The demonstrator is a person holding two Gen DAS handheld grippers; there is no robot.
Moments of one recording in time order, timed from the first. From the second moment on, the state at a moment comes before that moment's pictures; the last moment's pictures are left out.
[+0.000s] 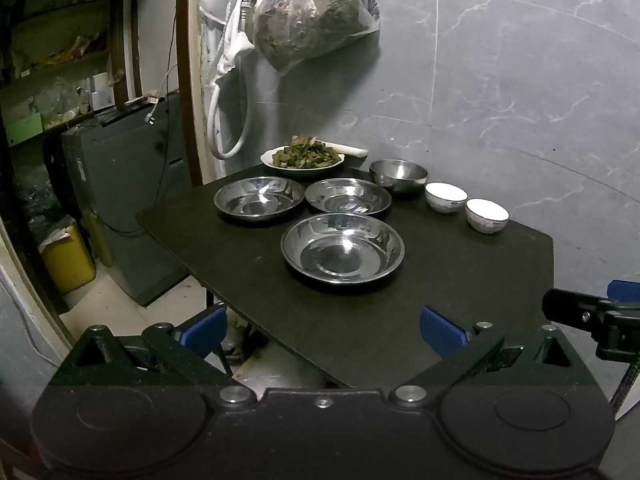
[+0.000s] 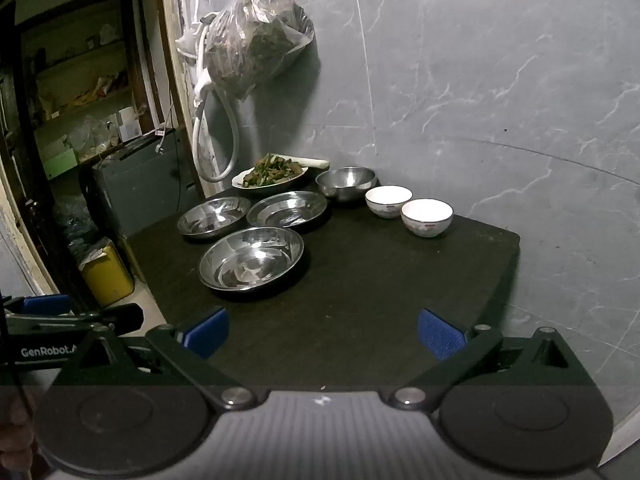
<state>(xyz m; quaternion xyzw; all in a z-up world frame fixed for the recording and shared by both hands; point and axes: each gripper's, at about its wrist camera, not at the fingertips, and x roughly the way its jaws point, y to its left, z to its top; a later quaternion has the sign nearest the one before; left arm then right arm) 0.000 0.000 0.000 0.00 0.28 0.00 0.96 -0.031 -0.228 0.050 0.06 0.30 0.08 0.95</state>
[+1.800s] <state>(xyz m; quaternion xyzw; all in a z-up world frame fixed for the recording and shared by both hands) 0.006 0.006 -0.004 0.00 0.29 0.00 0.96 -0.019 -0.218 0.048 0.06 0.30 0.08 0.95</state>
